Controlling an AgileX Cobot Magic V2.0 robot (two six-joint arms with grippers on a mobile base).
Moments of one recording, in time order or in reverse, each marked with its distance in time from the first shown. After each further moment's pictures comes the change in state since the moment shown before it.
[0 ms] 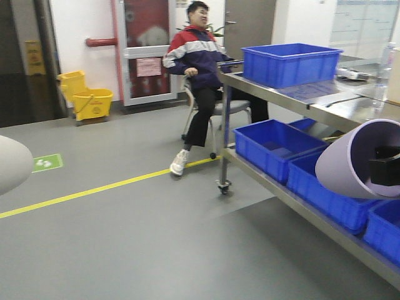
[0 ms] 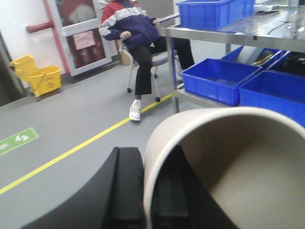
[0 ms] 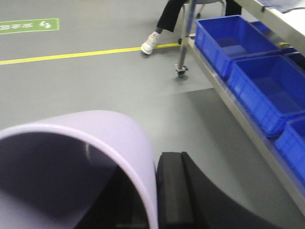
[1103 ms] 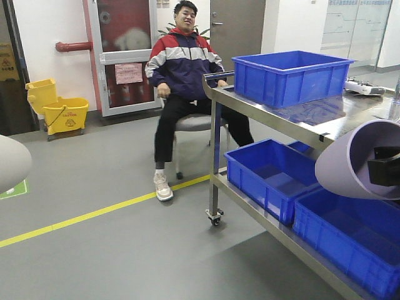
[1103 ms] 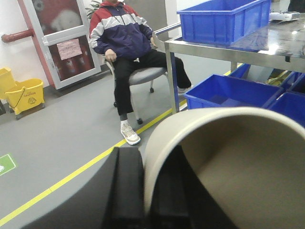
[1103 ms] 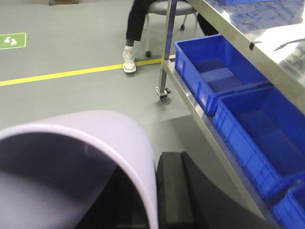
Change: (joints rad) left arm 0.000 0.000 0.000 0.000 0.000 0.000; right arm 0.000 0.000 0.000 0.001 0.000 0.000
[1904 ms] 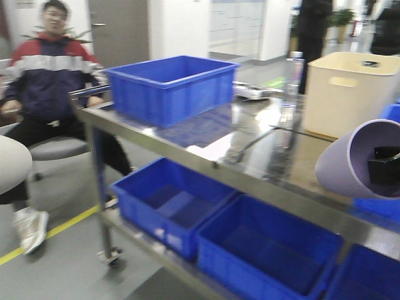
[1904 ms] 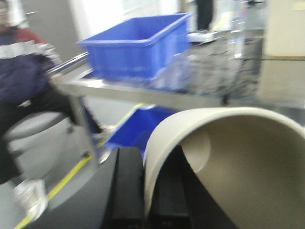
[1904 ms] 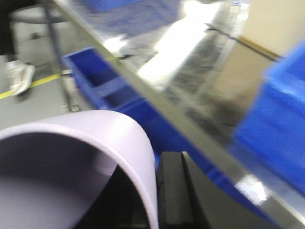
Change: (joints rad) left arm 0.000 0.000 0.000 0.000 -0.001 0.000; right arm 0.000 0.000 0.000 0.000 0.000 0.000
